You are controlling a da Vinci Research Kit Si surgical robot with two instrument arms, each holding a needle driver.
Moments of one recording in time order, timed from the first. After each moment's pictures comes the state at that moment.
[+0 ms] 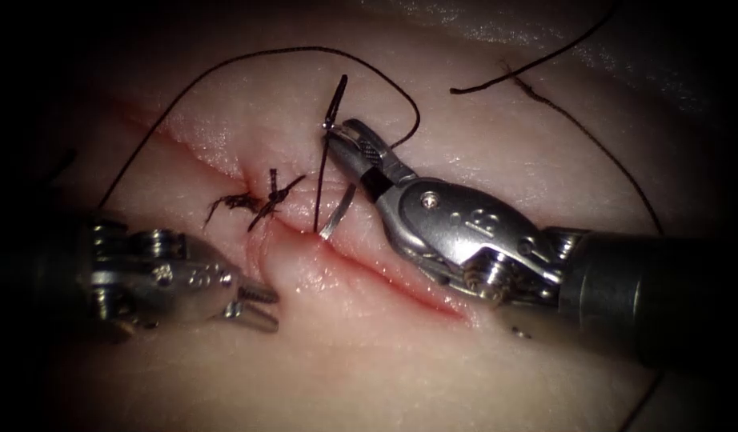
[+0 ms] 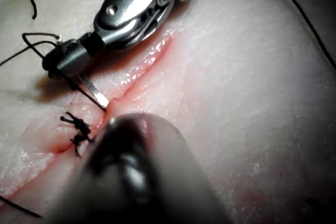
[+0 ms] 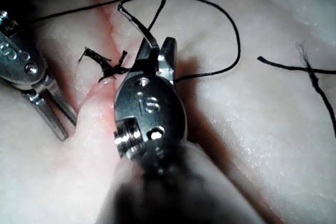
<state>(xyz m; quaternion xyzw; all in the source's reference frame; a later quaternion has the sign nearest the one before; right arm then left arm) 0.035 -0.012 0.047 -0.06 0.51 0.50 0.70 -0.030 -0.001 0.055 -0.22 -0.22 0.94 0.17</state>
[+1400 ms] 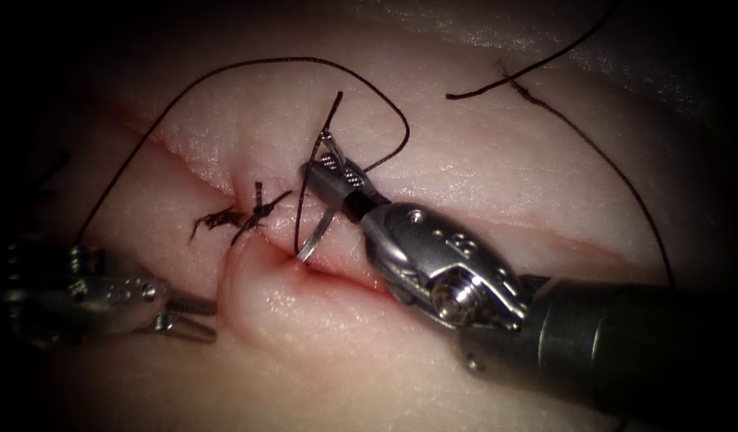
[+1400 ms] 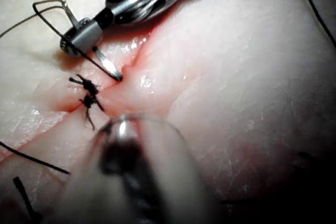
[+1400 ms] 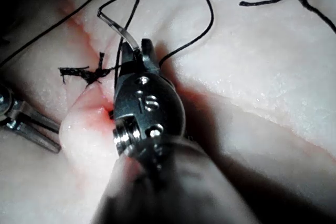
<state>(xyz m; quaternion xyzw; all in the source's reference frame) 0.036 -0.014 0.048 0.09 0.49 0.59 0.64 -0.025 -0.003 0.054 -0.23 -0.21 0.93 0.18</state>
